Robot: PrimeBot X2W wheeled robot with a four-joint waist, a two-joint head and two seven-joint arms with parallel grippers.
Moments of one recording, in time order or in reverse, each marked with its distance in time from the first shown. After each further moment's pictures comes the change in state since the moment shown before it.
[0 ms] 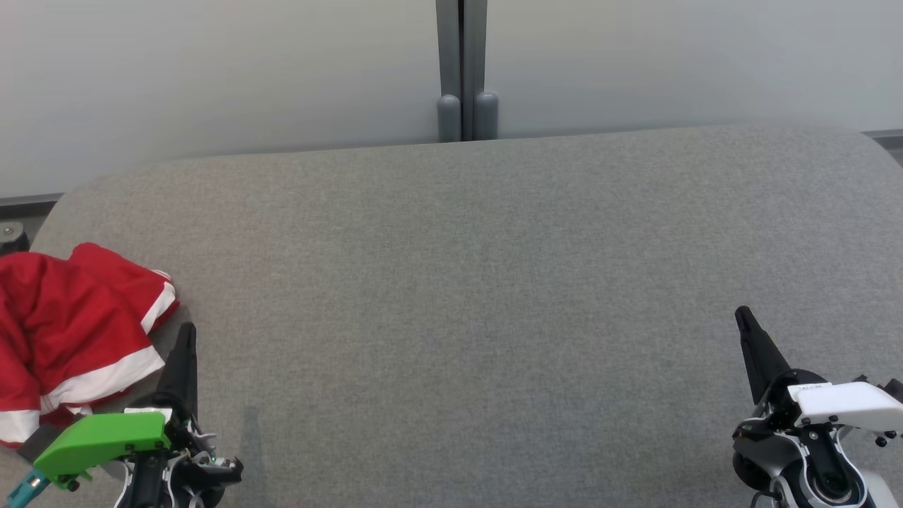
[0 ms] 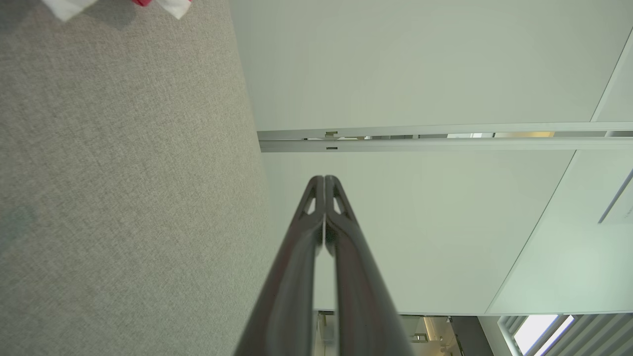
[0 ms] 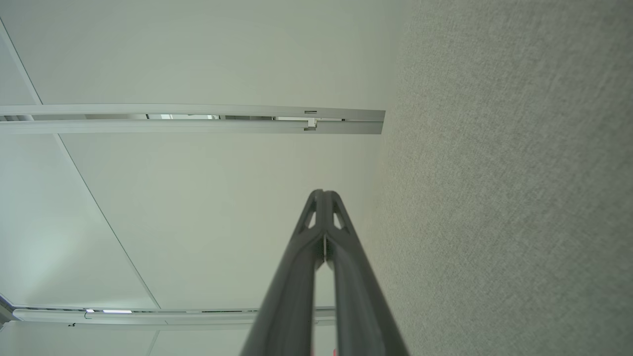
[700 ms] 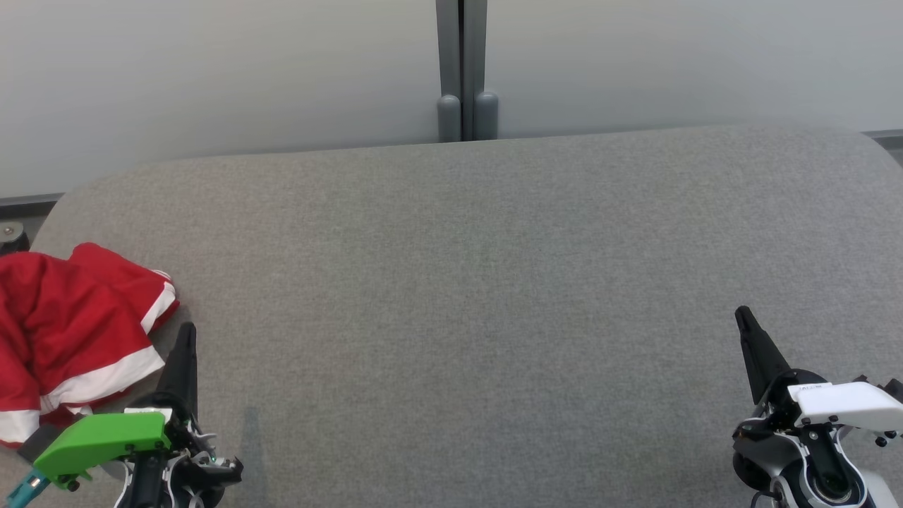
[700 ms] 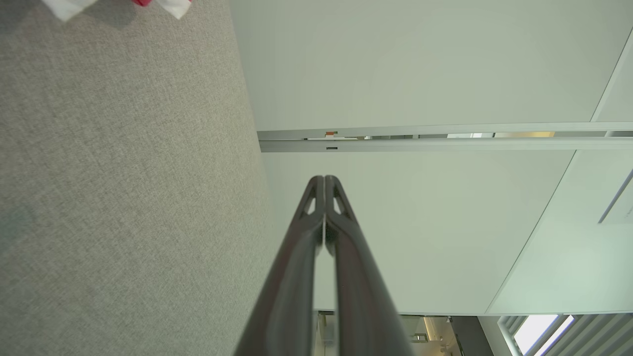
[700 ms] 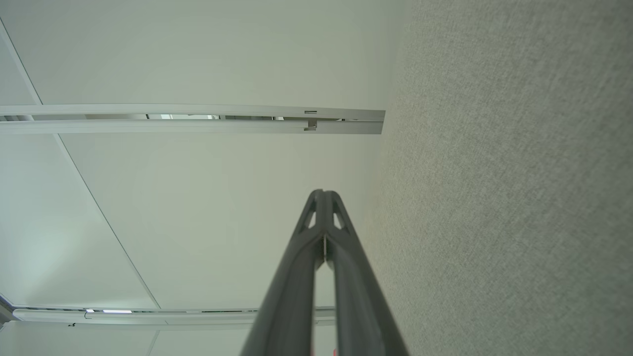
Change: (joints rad) left arm 0.000 0.000 0.000 0.000 0.000 0.000 0.000; right arm 0.000 0.000 0.000 0.000 0.000 0.000 0.000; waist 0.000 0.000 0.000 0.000
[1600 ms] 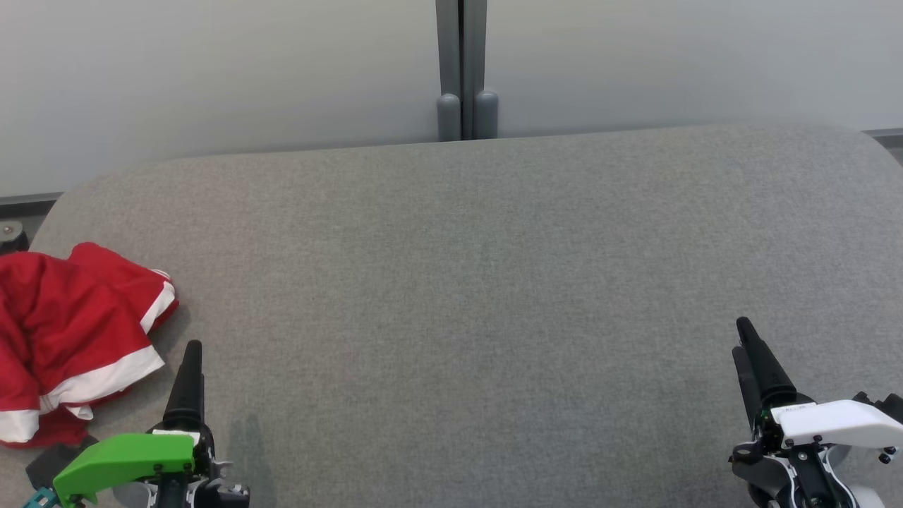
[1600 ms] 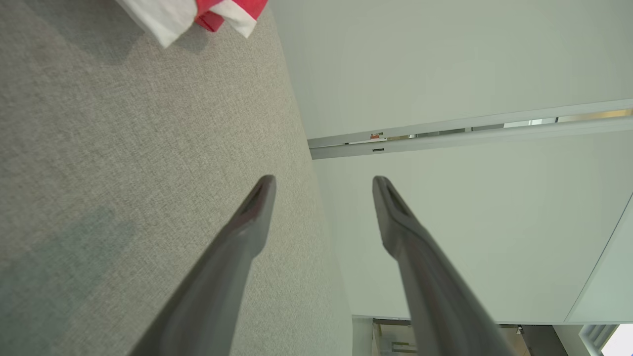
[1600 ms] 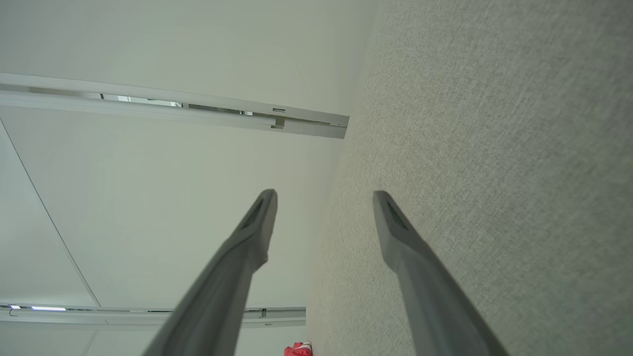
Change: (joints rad) left arm 0.035 -0.007 -0.016 0.053 0.171 0.000 -0.055; right arm 0.037 -0.009 0.025 0.024 -0.133 0.000 -0.055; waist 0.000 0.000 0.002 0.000
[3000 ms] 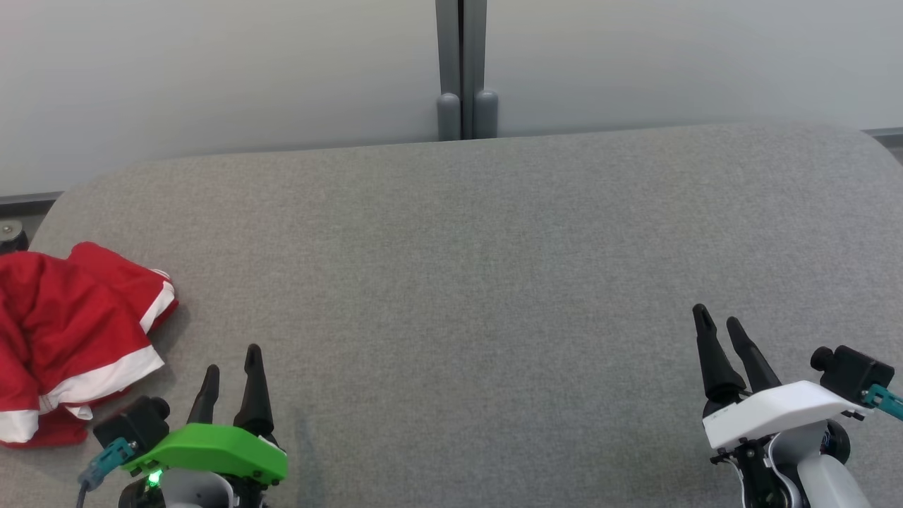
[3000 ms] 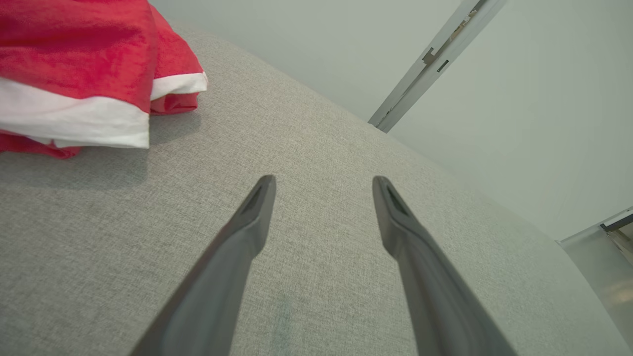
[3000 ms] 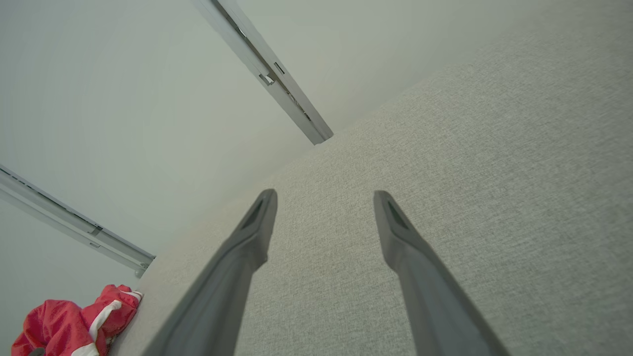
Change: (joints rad) left arm -0.006 0.028 -0.168 0.037 0.756 0.054 -0.156; right arm -0.028 -0.002 0.075 -0.023 -0.756 0.000 -0.157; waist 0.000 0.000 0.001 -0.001
